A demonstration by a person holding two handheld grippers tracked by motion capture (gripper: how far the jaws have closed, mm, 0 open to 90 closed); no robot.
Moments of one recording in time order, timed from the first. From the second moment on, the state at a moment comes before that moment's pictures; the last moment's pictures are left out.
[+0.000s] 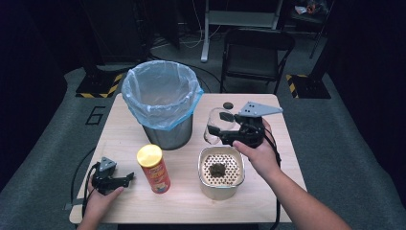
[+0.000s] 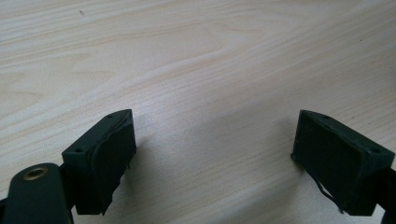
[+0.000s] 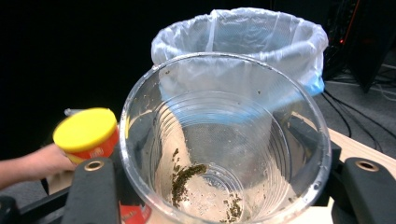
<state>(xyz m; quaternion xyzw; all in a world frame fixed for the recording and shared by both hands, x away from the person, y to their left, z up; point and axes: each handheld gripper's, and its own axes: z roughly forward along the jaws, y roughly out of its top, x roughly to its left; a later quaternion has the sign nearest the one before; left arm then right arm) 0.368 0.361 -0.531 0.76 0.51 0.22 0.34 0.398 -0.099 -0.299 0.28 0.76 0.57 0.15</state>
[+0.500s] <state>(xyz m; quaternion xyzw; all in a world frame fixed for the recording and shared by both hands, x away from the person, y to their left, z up) 0.368 0.360 -0.531 0.76 0.51 0.21 0.34 0.462 -0.025 -0.210 0.27 0.76 0.56 0.20</state>
